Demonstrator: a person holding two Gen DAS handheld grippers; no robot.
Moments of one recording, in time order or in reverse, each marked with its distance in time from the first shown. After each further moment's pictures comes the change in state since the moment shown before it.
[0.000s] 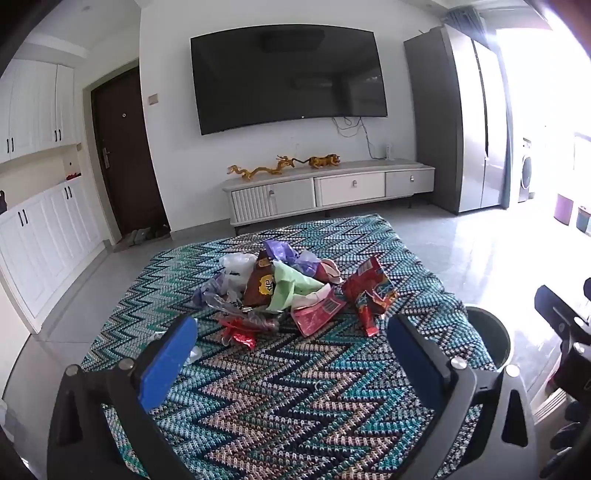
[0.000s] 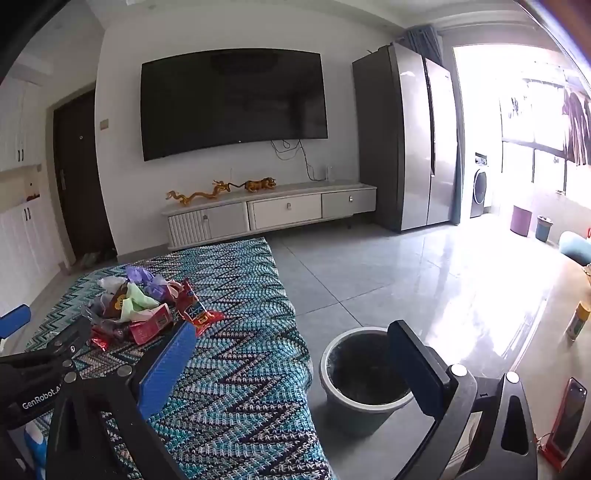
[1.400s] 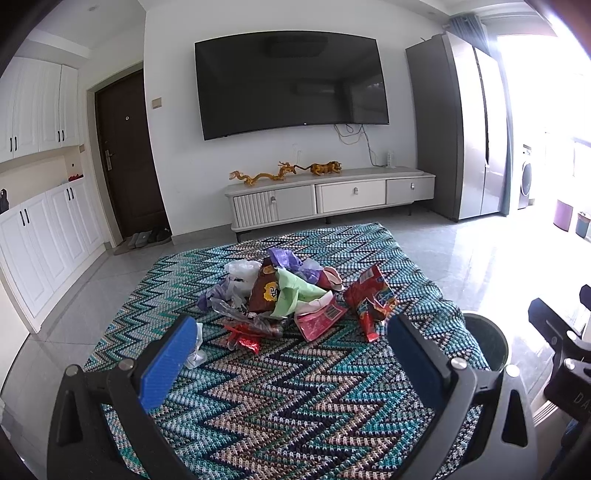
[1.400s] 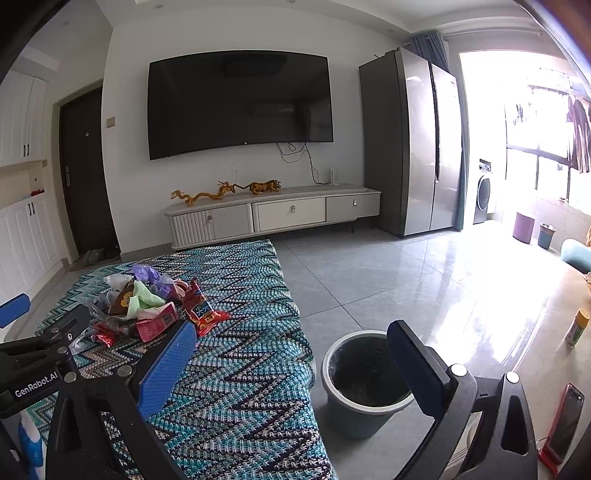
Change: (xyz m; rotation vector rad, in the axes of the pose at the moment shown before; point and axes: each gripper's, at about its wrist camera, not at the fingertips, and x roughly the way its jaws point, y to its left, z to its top) left arm -0.010 0.007 0.003 -0.012 -0.024 0.005; right arm -0.007 0.006 0.001 -0.025 -0.004 0.010
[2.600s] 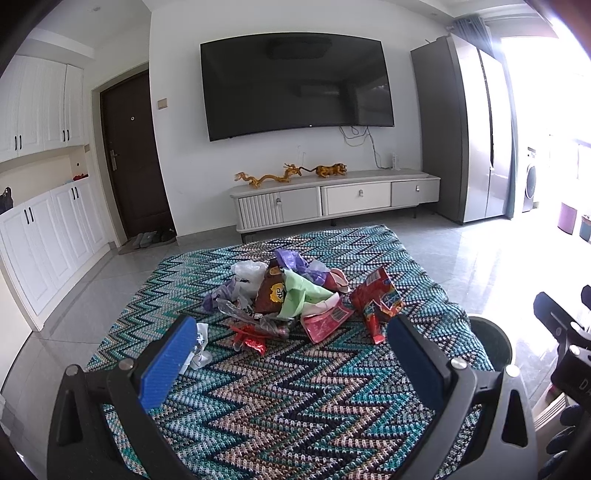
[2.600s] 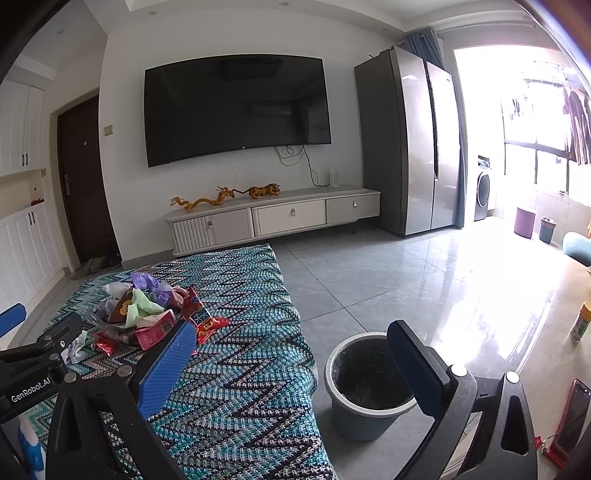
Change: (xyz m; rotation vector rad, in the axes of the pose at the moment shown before) left arm 0.002 0.004 -0.003 -0.010 -0.008 0.018; right arm 0.005 -0.006 0.000 0.028 -0.017 0.005
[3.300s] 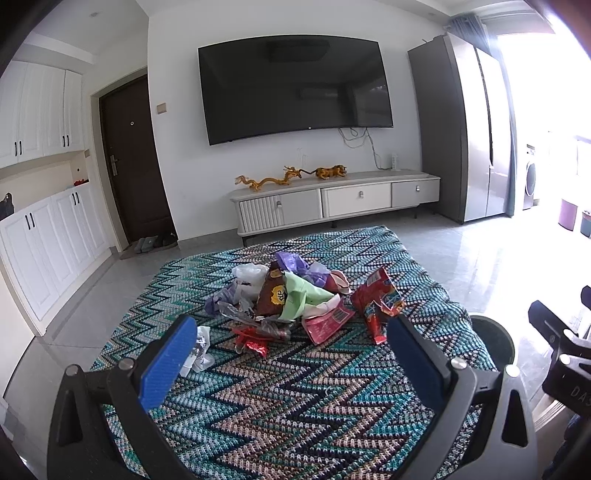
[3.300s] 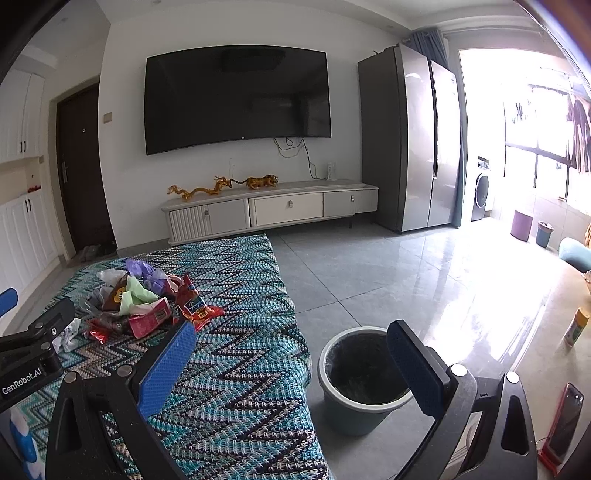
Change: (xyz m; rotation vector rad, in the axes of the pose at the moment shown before) left arm -0.003 -0.004 -0.001 0.017 -0.013 0.006; right arm 0.003 0.002 -0.003 -0.033 0.035 -0.022
